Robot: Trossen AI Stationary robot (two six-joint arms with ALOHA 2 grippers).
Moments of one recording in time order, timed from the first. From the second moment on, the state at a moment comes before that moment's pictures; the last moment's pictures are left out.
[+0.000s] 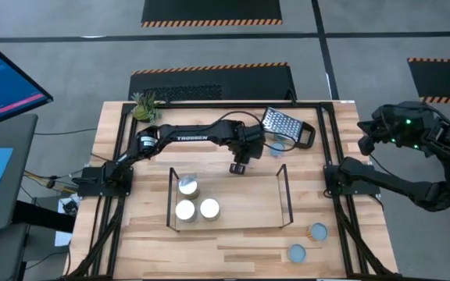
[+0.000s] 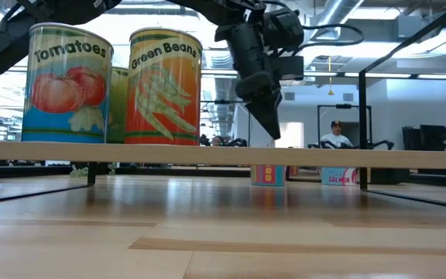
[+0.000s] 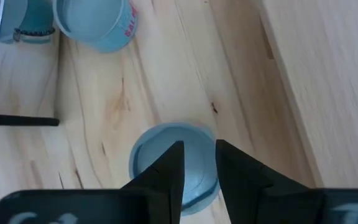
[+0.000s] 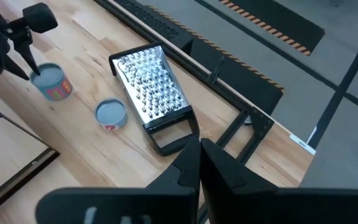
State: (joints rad) left arm 0.15 2.31 2.12 -0.99 0.02 0.45; right arm -0.71 0.56 1.40 -1.57 0.21 0.03
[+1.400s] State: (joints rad) left arm -0.04 2.35 2.35 -1.39 -0.26 0.31; right arm -0.71 0.56 1.40 -1.57 0.21 0.02
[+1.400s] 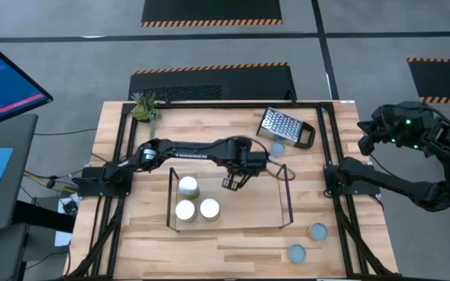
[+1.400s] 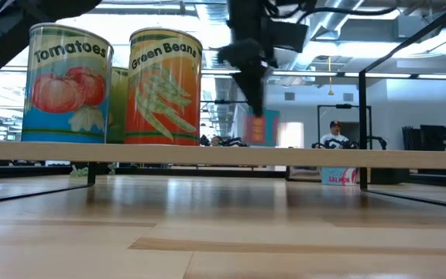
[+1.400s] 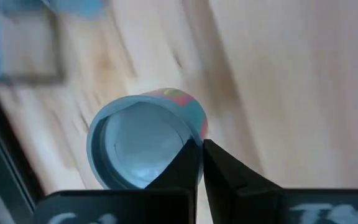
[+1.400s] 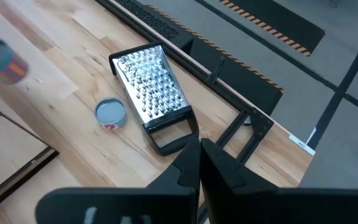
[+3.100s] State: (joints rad) left arm -0.22 2.08 2.34 -1.57 -0.49 0.00; right arm -0.73 0.48 1.31 -1.57 -0.01 -0.03
